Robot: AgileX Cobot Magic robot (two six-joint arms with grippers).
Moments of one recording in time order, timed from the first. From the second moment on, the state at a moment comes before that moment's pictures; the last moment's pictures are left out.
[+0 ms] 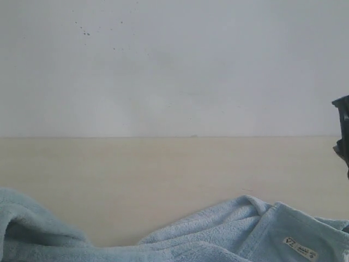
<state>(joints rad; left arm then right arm) -0.64 0.62 -0.26 -1.36 -0.07 1.53 0.21 1.36 -0.69 1.40 -0.26 -0.15</state>
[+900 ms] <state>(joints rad) -0.64 0.62 -0.26 -1.36 -0.07 1.53 0.24 1.56 -0.92 -0.12 0.68 -0.20</state>
